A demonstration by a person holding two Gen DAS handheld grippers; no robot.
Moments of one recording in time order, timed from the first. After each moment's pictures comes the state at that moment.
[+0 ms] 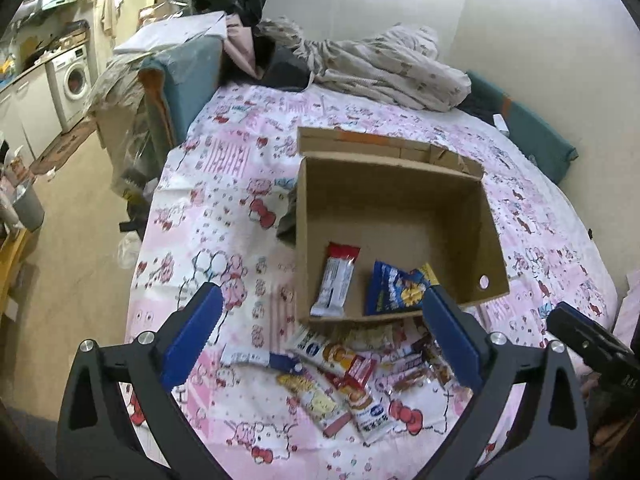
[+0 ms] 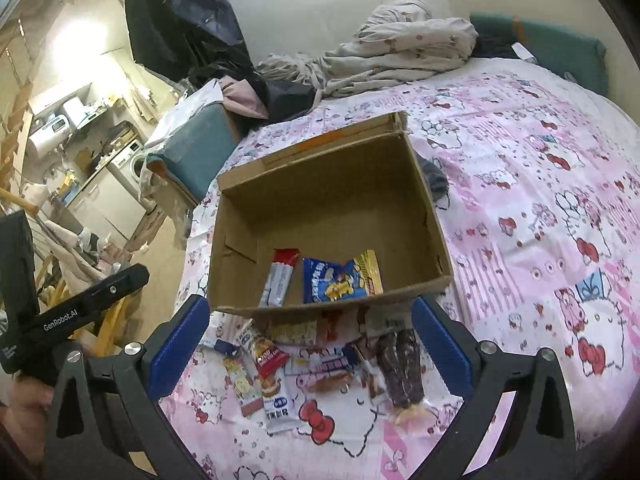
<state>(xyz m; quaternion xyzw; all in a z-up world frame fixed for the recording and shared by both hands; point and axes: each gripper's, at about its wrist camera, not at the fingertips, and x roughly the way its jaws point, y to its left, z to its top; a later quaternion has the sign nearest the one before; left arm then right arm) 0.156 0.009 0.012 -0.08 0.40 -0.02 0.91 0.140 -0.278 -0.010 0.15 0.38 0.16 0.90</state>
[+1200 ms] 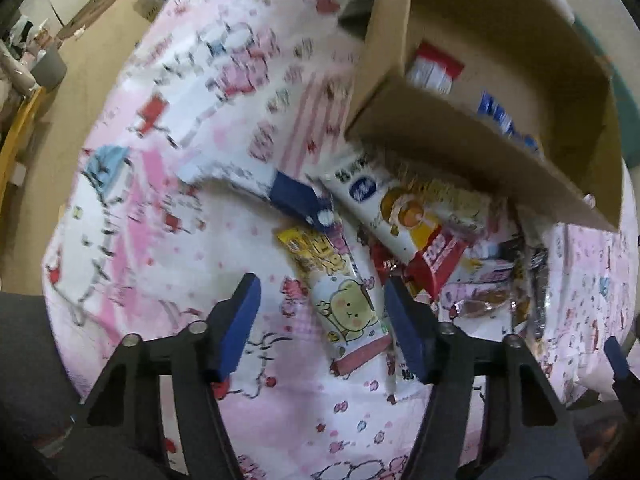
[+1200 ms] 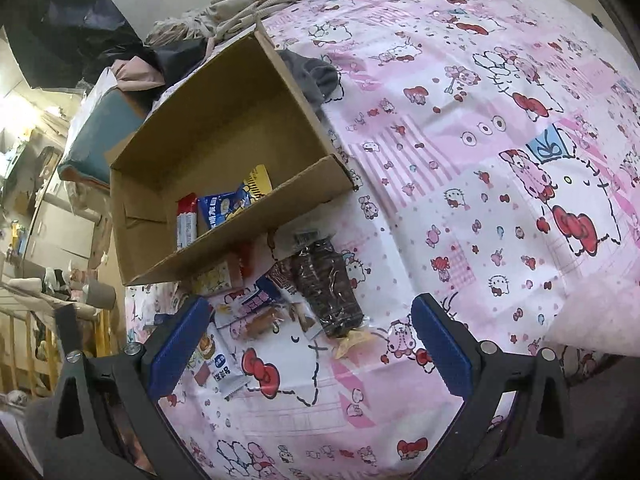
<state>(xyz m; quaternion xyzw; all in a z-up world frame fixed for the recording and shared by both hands) 0.168 -0.004 -0.157 -0.15 0.61 0.08 0.77 0.150 -0.325 -0.082 0.23 0.52 0.05 0.82</state>
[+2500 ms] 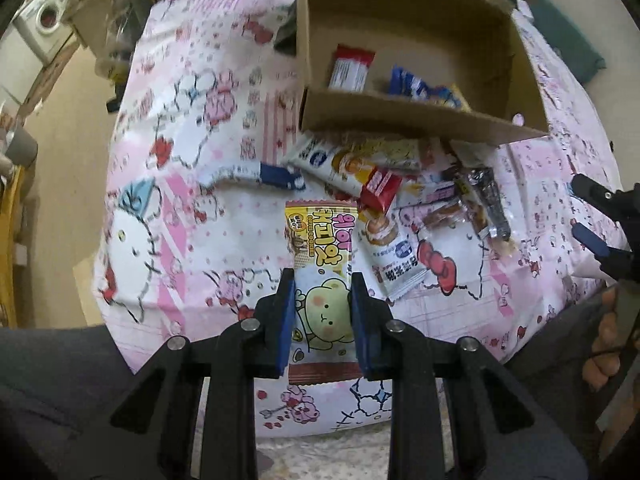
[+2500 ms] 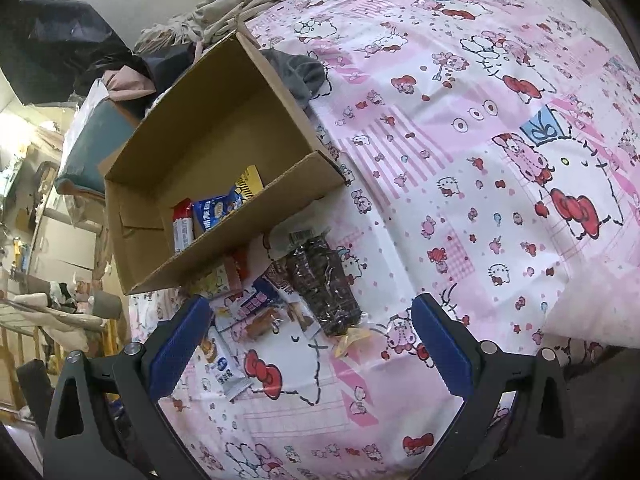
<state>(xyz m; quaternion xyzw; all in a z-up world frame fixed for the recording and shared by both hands) 0.108 -0.014 -0.081 -0.05 0.61 -0.03 0.79 0.150 -0.334 -0.086 0.27 0.52 0.04 0.81</state>
